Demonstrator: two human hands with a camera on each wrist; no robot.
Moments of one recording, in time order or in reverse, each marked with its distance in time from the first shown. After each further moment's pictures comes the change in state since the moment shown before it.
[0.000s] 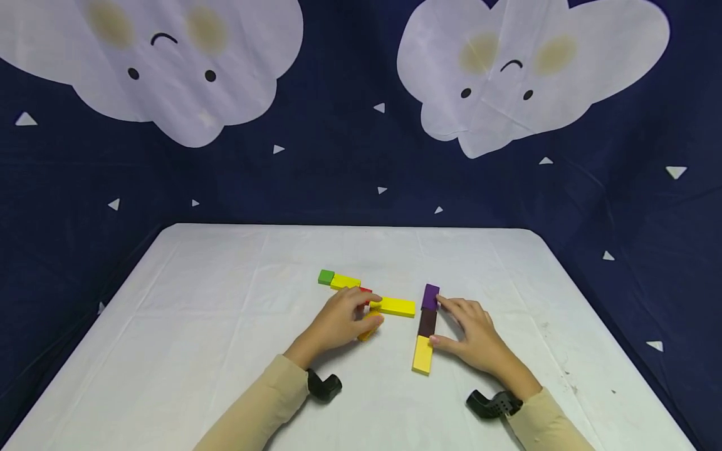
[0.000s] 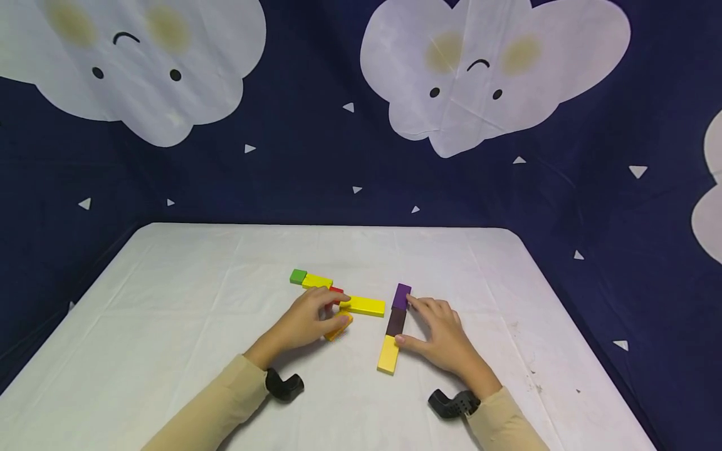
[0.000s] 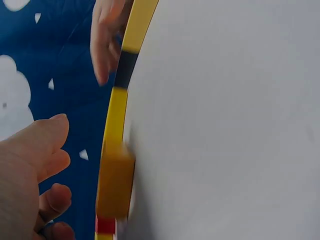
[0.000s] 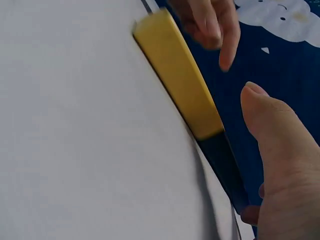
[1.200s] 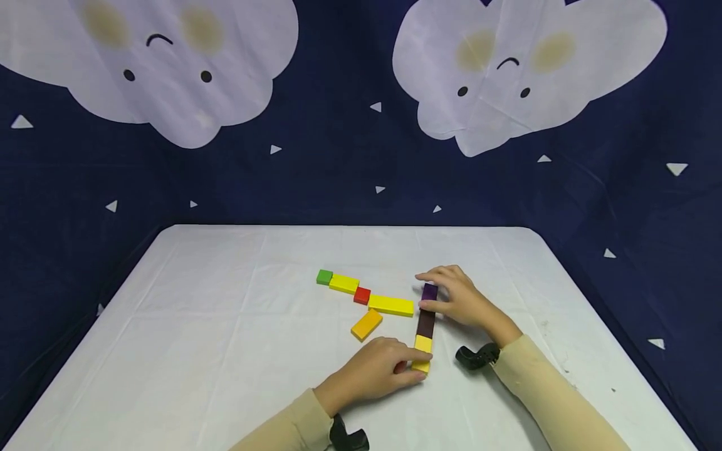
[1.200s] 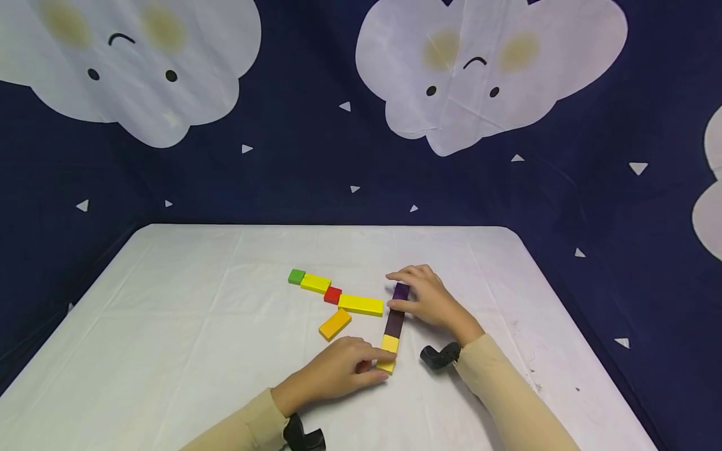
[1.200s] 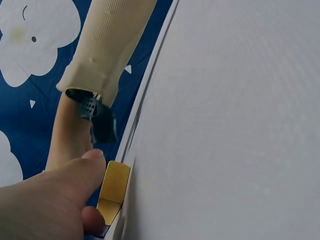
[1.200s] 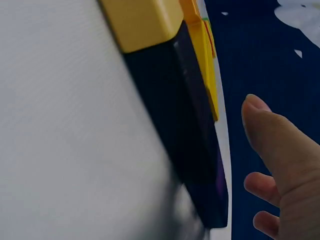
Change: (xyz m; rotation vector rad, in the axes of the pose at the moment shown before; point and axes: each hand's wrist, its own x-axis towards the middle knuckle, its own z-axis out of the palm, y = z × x) left_hand -0.023 0.054 0.057 0.107 -0.200 0.300; right_hand 0.072 0.002 -0.021 0.086 -0.116 -0.119
